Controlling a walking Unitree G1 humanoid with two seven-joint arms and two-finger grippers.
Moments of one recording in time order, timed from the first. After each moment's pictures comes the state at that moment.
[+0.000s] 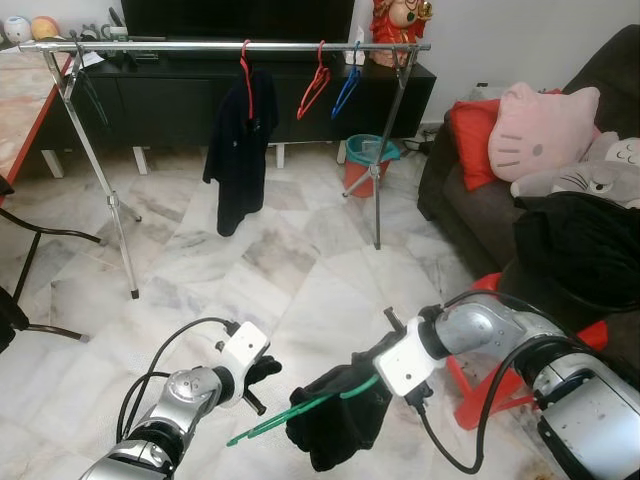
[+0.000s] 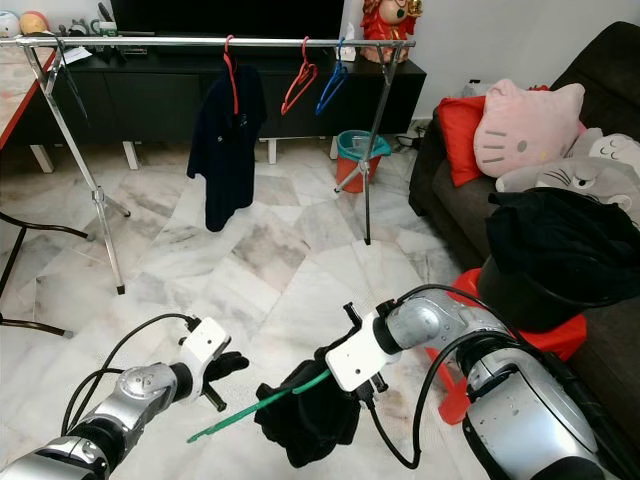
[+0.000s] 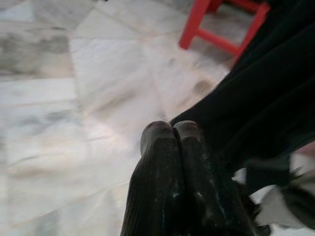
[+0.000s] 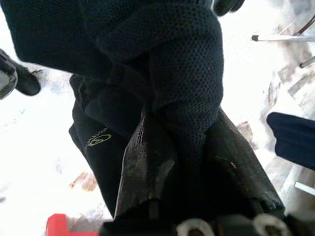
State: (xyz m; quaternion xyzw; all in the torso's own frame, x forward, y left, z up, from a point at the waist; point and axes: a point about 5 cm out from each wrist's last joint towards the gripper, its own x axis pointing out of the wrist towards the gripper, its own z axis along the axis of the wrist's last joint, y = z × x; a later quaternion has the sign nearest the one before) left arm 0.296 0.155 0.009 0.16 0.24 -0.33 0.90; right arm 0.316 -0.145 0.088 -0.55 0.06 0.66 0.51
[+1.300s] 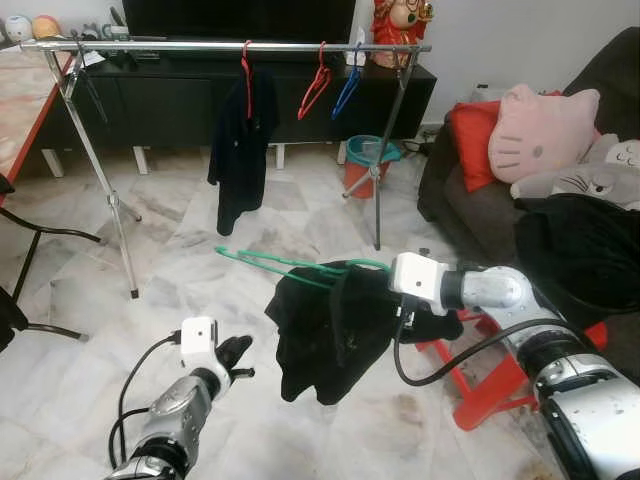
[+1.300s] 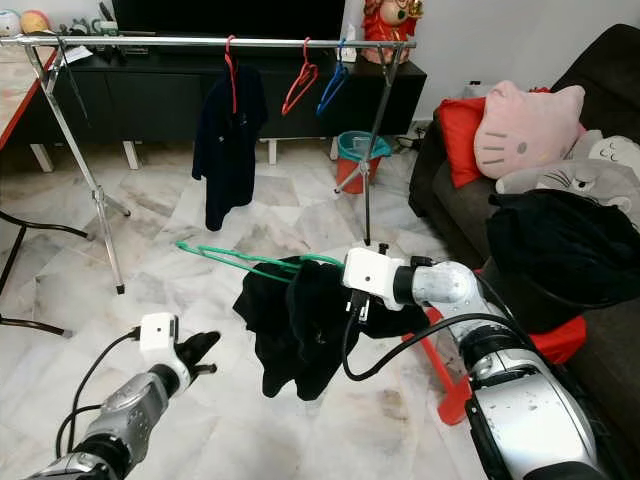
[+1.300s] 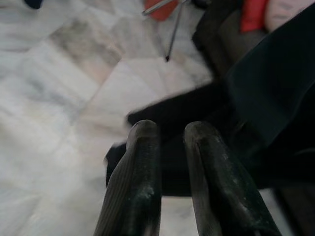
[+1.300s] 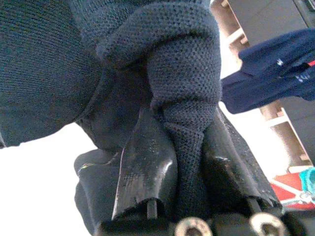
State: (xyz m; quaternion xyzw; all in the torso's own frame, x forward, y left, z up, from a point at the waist) left arm 0.299 0.171 0.012 -0.17 0.18 -0.11 0.96; right arm 0.351 -0.156 0.133 -0.34 0.02 0.53 0.78
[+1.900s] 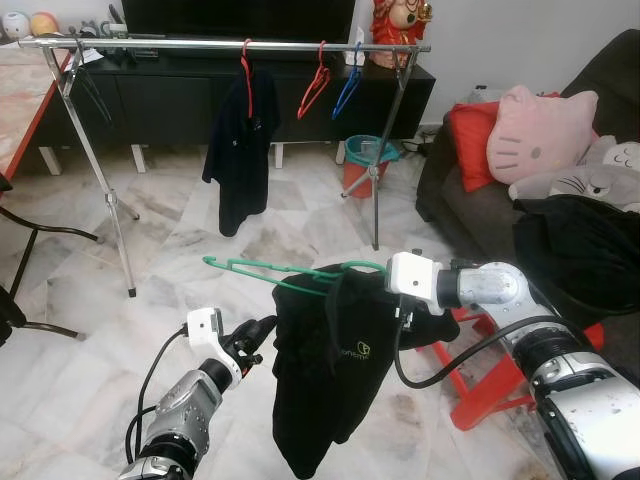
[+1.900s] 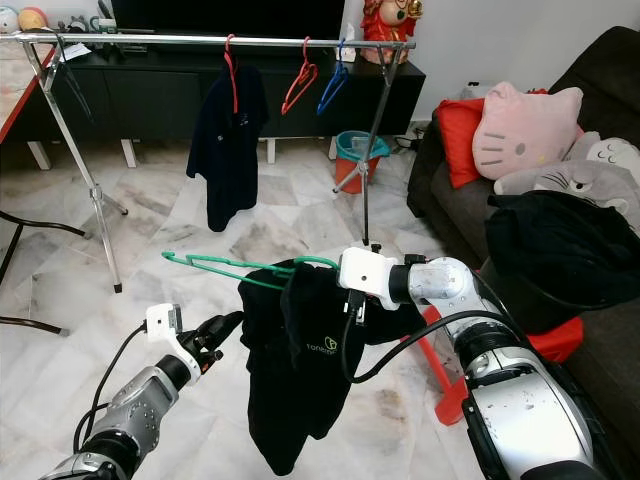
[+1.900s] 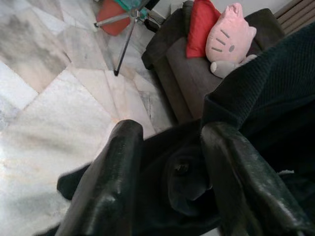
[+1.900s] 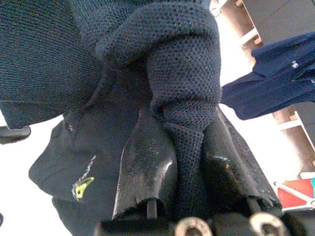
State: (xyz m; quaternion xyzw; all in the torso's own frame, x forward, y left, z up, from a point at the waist) left arm 0.296 0.163 0.019 -0.26 0.13 -0.18 0.94; right arm 0.351 -0.153 0.135 -0.34 0.03 0.55 0.76
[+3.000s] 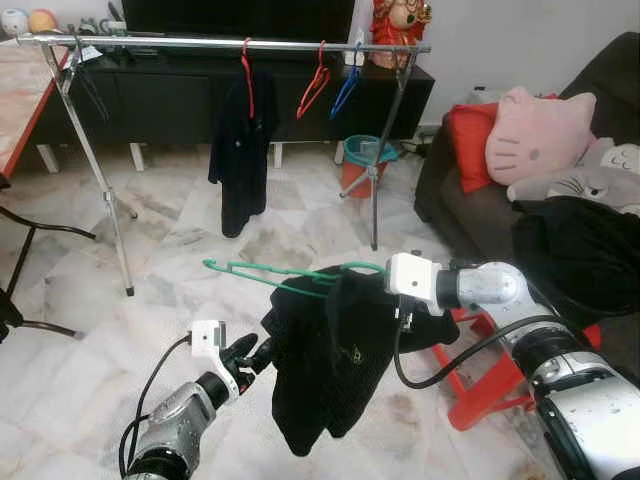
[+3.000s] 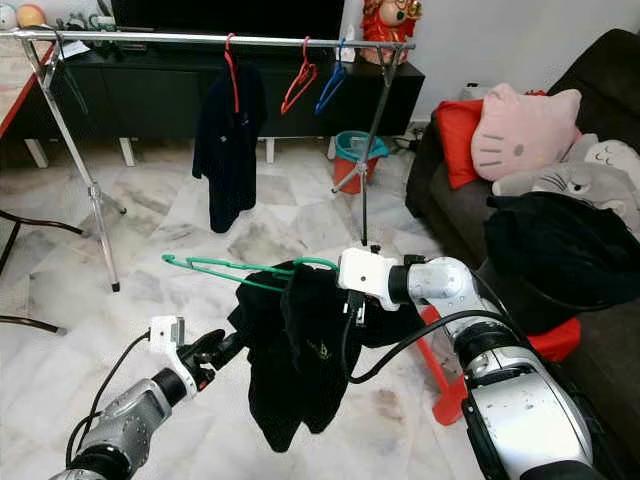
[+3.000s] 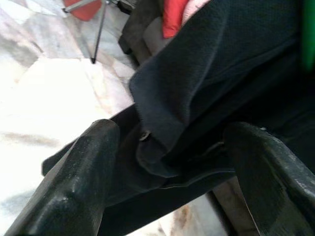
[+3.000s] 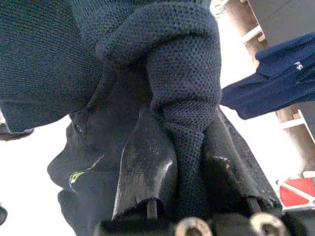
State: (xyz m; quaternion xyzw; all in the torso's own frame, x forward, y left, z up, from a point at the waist) left arm 0.284 0.160 0.015 -0.24 0.15 -0.25 0.93; right arm 0.351 -0.153 0.134 -0.34 0.04 0.55 0.76
